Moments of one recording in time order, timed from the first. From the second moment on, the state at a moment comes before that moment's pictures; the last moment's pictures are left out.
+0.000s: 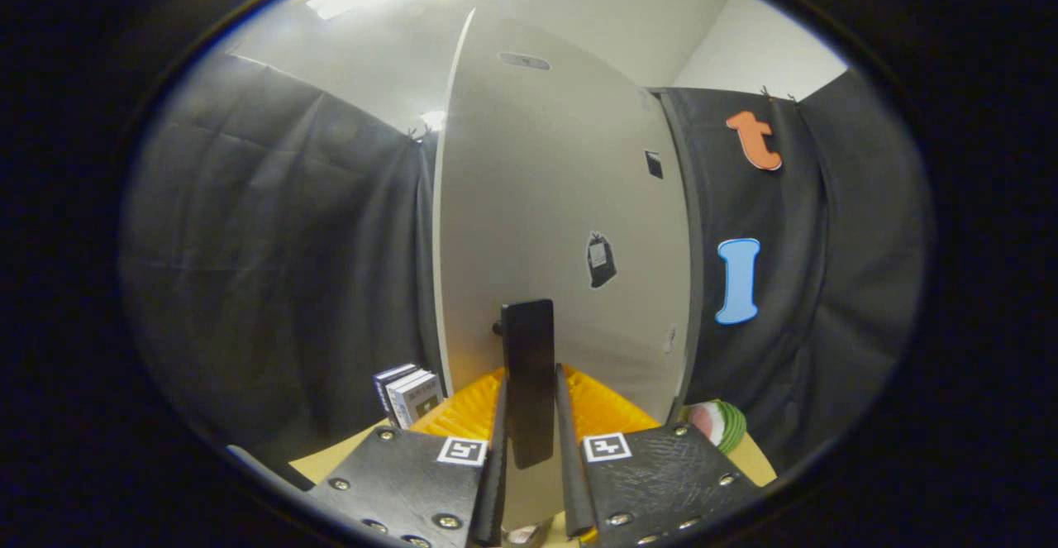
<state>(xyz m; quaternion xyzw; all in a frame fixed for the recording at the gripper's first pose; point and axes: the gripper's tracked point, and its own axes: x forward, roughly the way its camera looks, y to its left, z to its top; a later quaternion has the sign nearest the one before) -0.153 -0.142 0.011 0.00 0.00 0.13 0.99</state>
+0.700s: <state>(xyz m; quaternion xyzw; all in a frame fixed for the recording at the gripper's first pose) -0.185 -0.226 0.014 0.01 -0.01 0.04 1.00</state>
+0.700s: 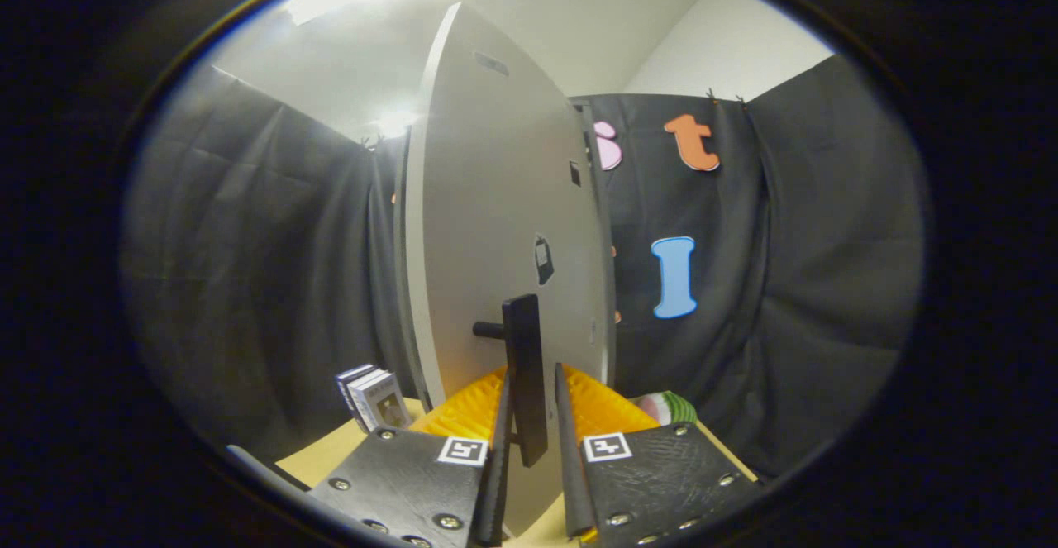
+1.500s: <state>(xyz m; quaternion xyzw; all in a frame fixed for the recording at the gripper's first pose) -0.213 -0.357 0.018 0.03 -0.01 -0.10 0.99</state>
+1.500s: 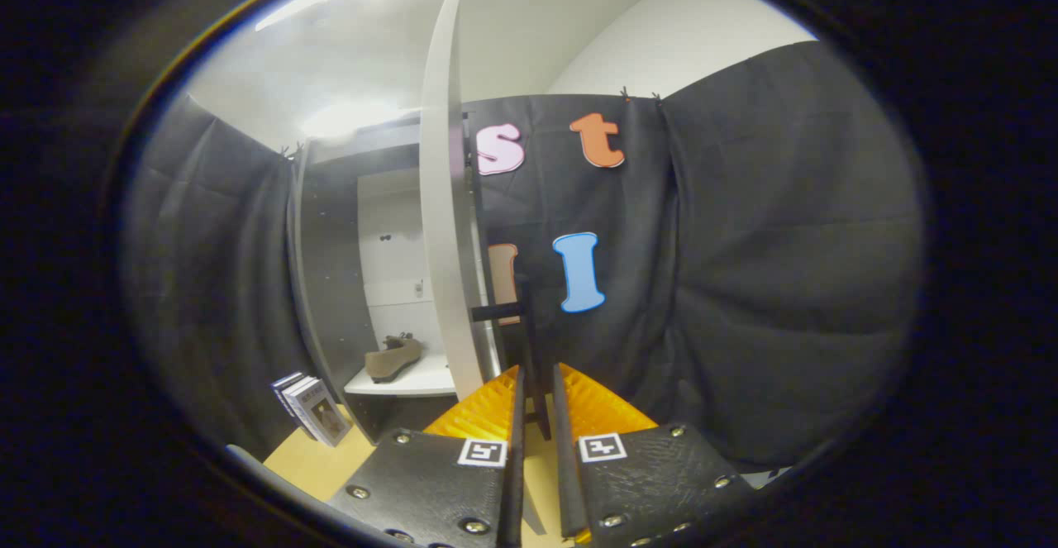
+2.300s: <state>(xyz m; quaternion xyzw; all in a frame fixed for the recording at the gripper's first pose) -0.243 -0.323 0.037 0.01 -0.04 -0.07 1.00</state>
